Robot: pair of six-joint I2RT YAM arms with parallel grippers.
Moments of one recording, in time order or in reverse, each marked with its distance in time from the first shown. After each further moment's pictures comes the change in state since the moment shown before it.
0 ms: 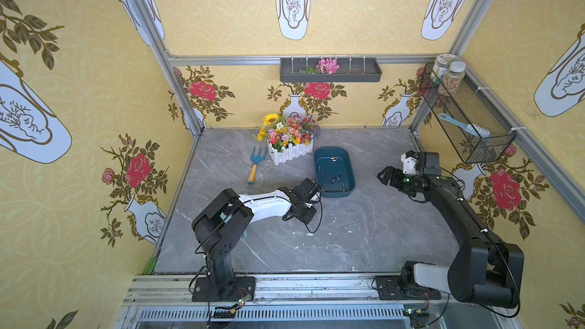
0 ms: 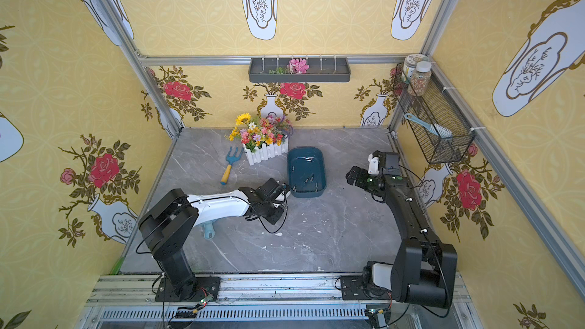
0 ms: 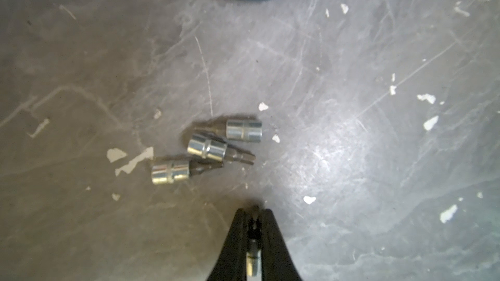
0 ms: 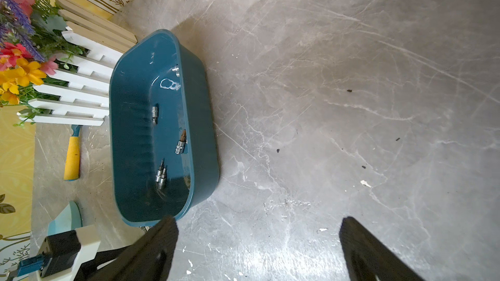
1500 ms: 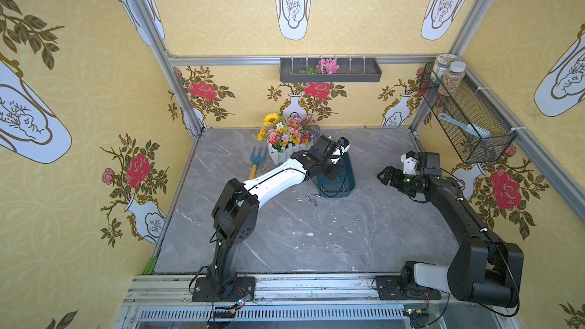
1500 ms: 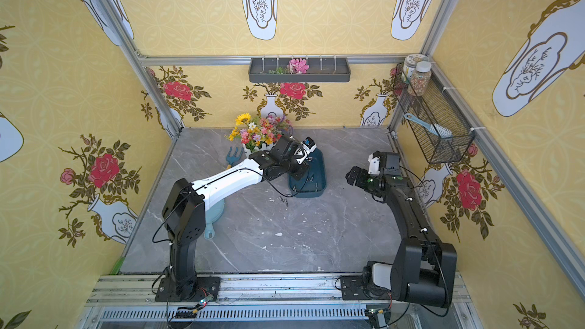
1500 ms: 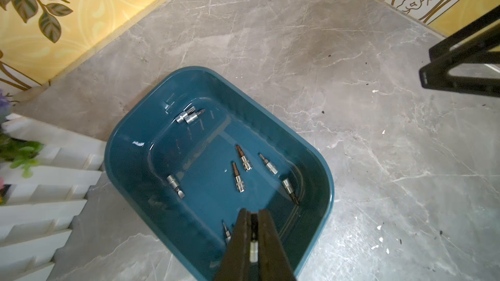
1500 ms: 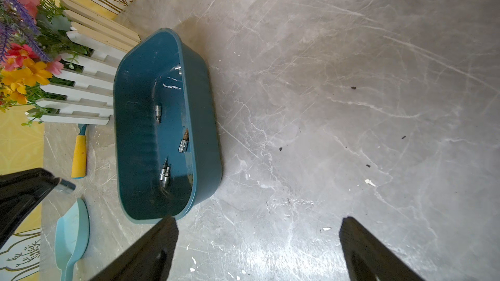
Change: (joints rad) left arm 0.049 0.229 0.692 -0.034 0.067 0.182; right arm -0.011 0.008 -0.004 0.000 -0.025 0.003
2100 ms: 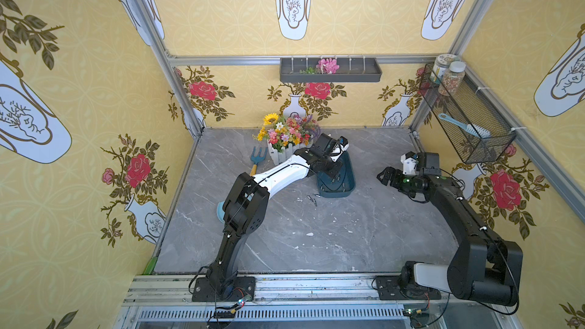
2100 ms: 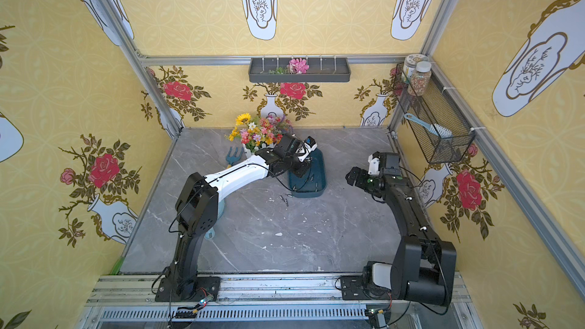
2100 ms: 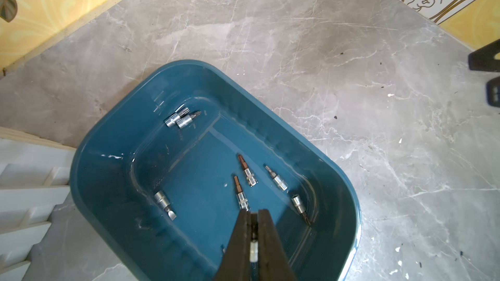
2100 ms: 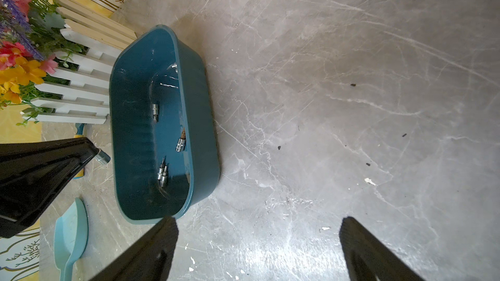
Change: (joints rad) left arm 0.036 0.106 0.076 -0.002 0.062 -0.014; right arm 0.000 0.007 -0.002 0.000 0.000 0.000
